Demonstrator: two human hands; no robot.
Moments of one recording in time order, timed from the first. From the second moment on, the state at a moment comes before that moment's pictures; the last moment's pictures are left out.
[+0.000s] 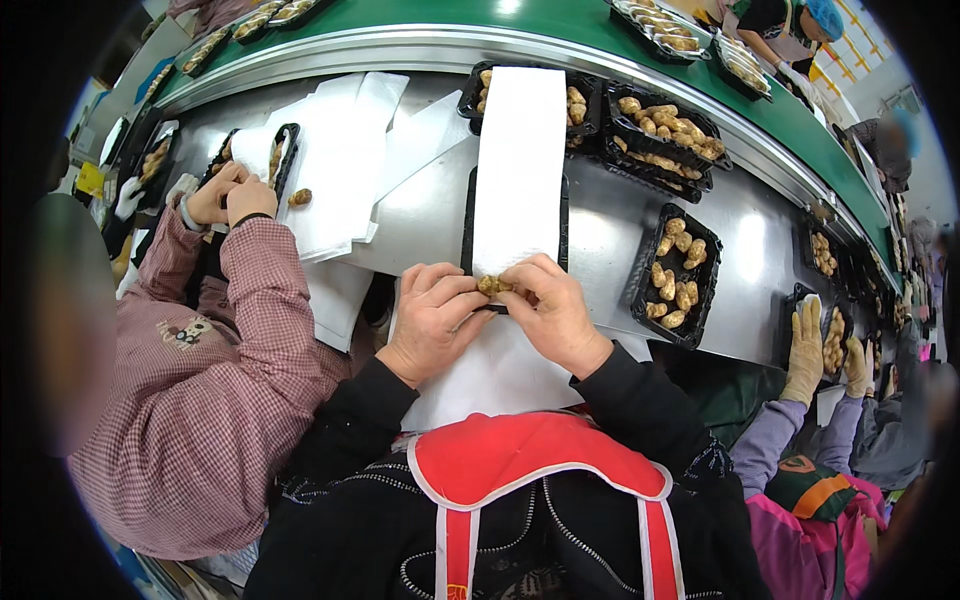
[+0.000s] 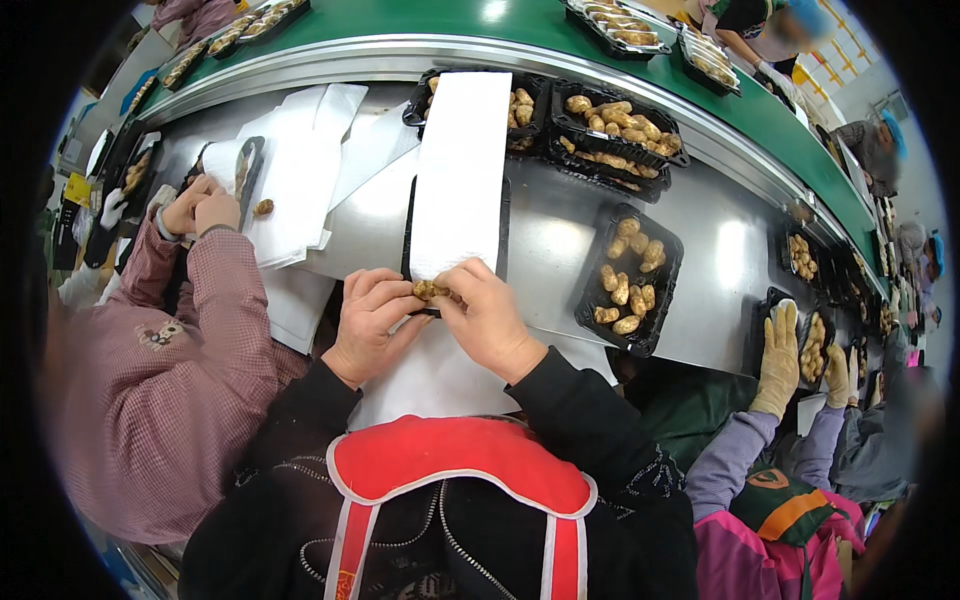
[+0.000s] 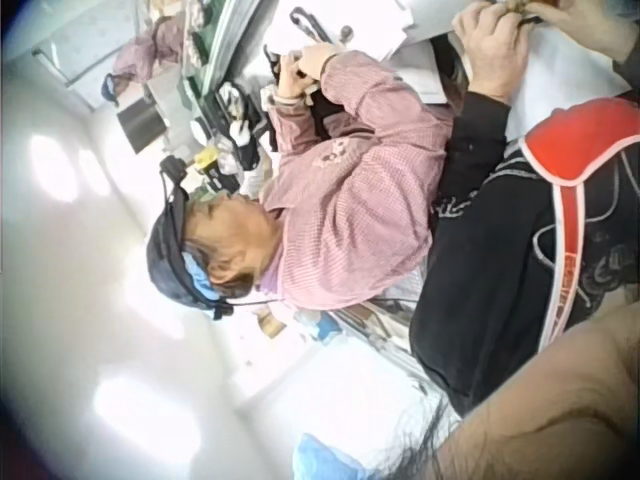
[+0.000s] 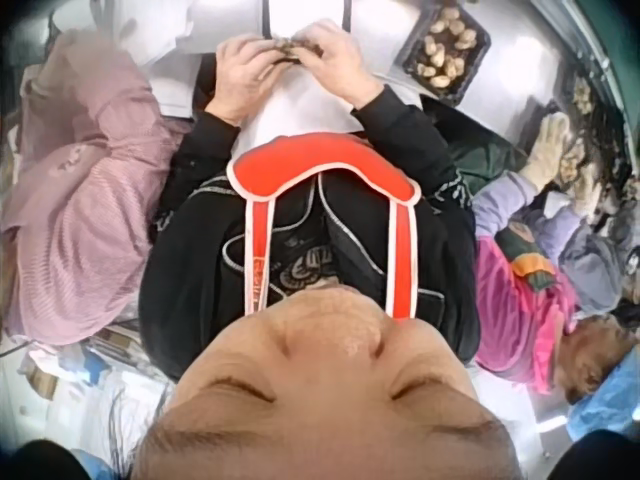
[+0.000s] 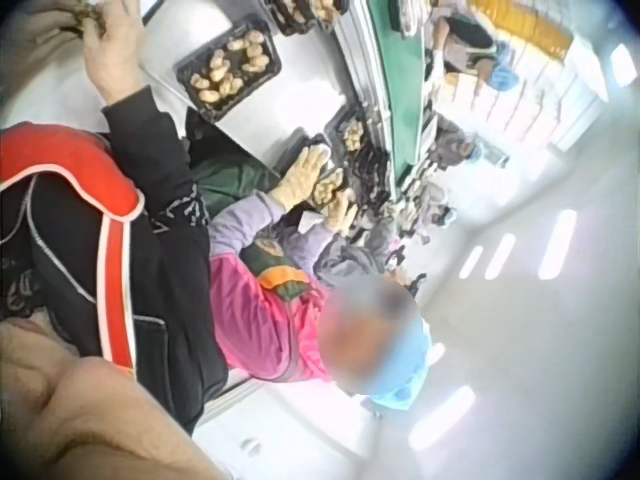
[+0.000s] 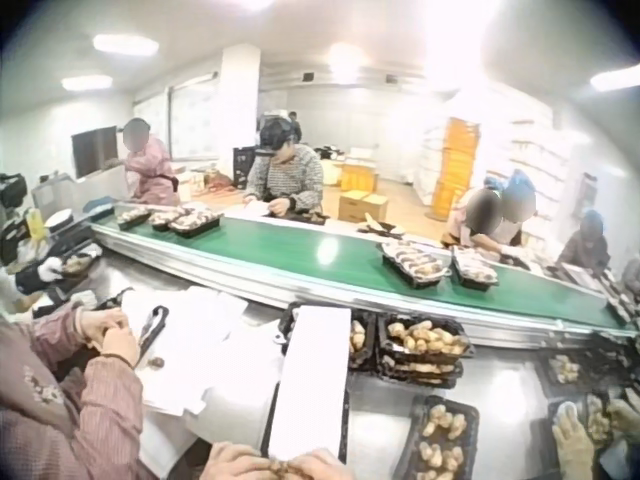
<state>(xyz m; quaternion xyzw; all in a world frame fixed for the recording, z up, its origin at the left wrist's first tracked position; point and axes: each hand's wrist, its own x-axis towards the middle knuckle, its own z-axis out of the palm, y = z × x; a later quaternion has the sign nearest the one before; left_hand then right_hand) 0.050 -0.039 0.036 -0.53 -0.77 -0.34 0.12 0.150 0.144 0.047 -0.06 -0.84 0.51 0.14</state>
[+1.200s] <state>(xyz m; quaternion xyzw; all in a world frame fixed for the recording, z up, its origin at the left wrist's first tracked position) 0.052 -0.027 0.045 -0.52 -0.78 -0.34 0.12 0.154 0.153 0.049 0.04 -0.91 0.37 0.19</state>
